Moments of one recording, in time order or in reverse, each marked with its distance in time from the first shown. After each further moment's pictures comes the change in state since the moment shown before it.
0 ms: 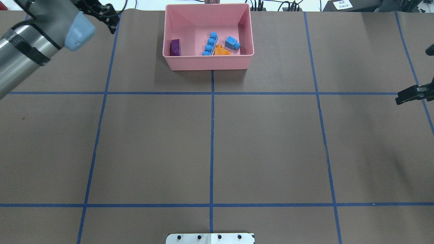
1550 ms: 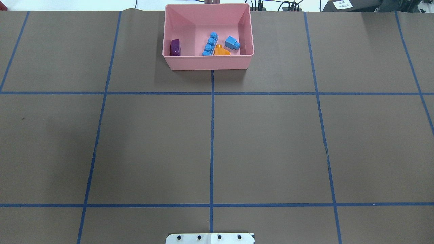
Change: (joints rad) left arm -0.267 0.564 -0.262 -0.101 -0.059 0.358; right arm 0.212 -0.602 -0.120 0.456 0.123 -0.340
